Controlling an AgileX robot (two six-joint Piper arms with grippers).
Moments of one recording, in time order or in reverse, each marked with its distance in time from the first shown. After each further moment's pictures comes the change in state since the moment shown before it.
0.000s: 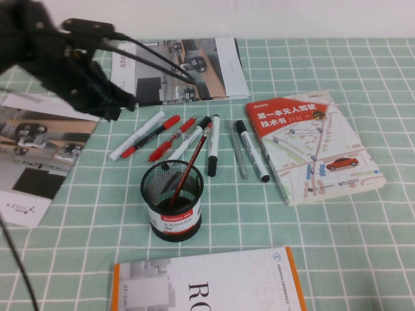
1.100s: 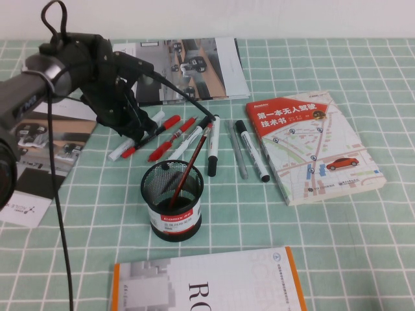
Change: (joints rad) right arm 0.000 0.000 0.000 0.000 0.000 0.000; left arm -0.050 0.373 -0.295 0.160 0.038 0.020
